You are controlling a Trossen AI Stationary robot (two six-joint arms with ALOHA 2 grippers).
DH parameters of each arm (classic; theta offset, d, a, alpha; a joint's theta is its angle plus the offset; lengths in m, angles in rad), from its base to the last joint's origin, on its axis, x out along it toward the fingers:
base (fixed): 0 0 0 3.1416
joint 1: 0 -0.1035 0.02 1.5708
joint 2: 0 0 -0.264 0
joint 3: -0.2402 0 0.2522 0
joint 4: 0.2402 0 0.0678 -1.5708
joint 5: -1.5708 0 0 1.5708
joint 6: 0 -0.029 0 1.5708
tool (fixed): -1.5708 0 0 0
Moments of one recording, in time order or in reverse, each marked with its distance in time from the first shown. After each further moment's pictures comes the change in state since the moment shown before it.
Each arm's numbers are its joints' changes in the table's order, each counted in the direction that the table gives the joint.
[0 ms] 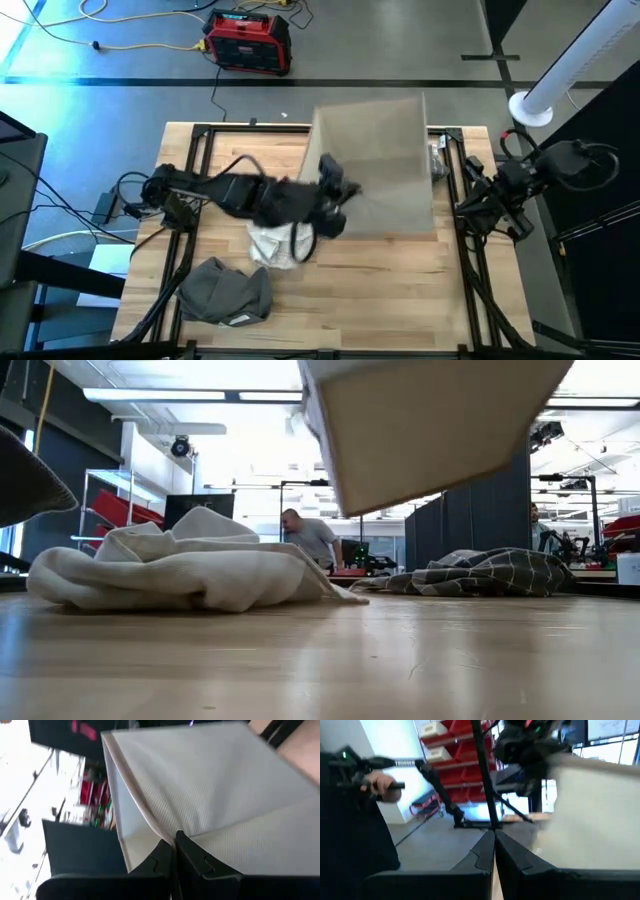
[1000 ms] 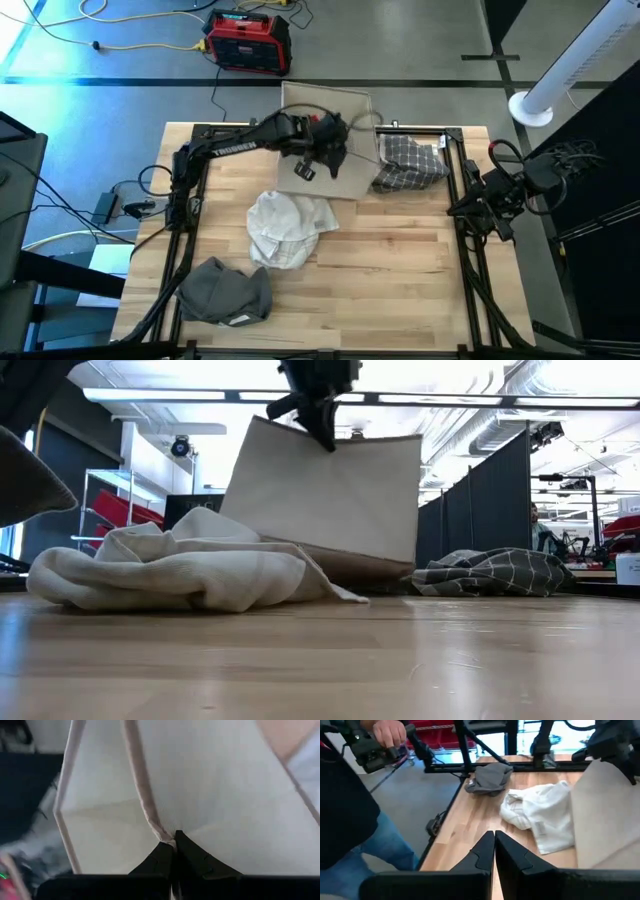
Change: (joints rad) left arm -0.509 0.161 0.001 0.540 0.368 0.095; right arm 0.000 0.000 0.005 0.131 0.140 -0.042
